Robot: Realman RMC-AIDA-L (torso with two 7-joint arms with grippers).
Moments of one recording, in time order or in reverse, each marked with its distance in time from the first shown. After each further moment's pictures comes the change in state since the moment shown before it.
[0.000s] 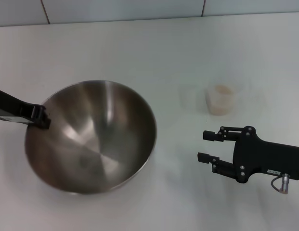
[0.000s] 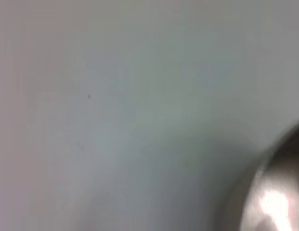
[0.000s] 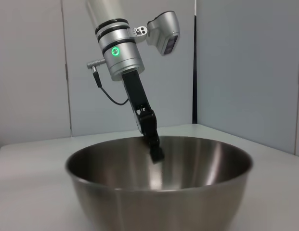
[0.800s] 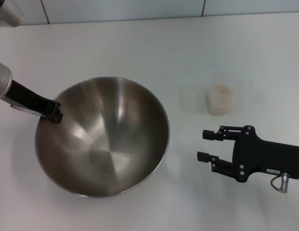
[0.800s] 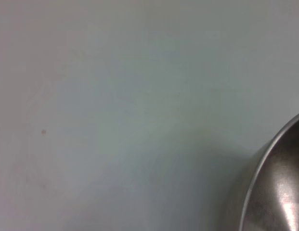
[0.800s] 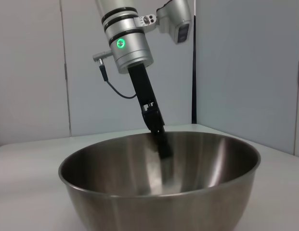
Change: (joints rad) left arm -0.037 -0.004 0.133 0.048 -0.007 0.009 0.005; right arm 0.002 0.000 0.000 0.001 0.001 0.004 0.000
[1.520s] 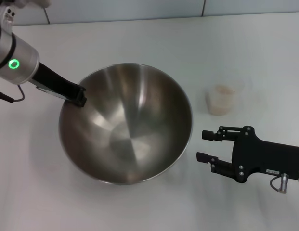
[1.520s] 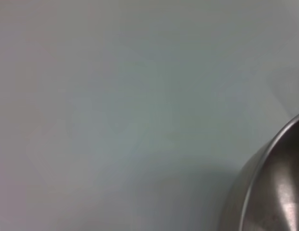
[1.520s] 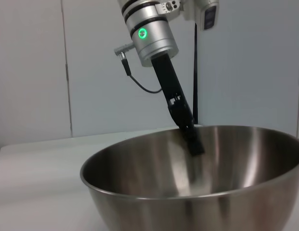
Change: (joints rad) left arm -0.099 -0.005 0.037 -0.073 -0.034 -0.063 0.011; right arm 0.000 0.002 -0.001 0.002 0.000 -0.001 0.000
